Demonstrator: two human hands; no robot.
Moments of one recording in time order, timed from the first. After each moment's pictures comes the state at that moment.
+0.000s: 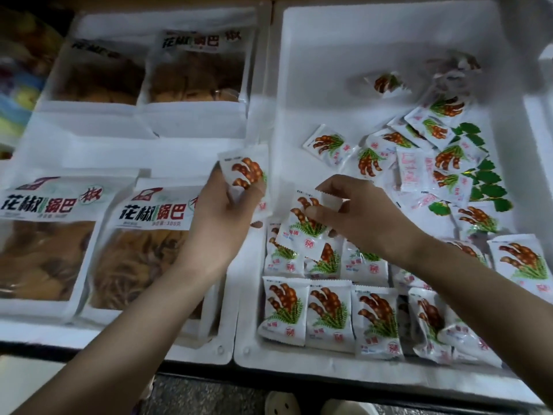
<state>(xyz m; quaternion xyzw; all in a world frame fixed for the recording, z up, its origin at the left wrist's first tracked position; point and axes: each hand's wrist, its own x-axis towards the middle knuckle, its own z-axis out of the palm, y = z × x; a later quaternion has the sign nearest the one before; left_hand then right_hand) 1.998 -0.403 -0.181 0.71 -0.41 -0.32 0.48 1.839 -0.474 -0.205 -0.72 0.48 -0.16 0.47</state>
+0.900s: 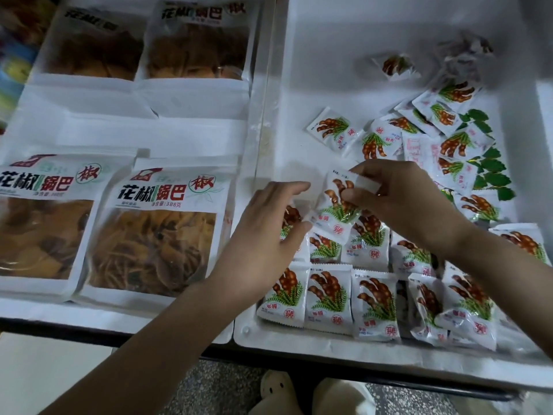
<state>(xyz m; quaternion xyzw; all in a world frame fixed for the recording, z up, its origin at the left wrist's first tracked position) 1.978 -0.377 -0.213 0.67 -0.63 -0.25 0.29 1.812 -0.475 -0.192 -0.76 0.46 -0.18 0.41</state>
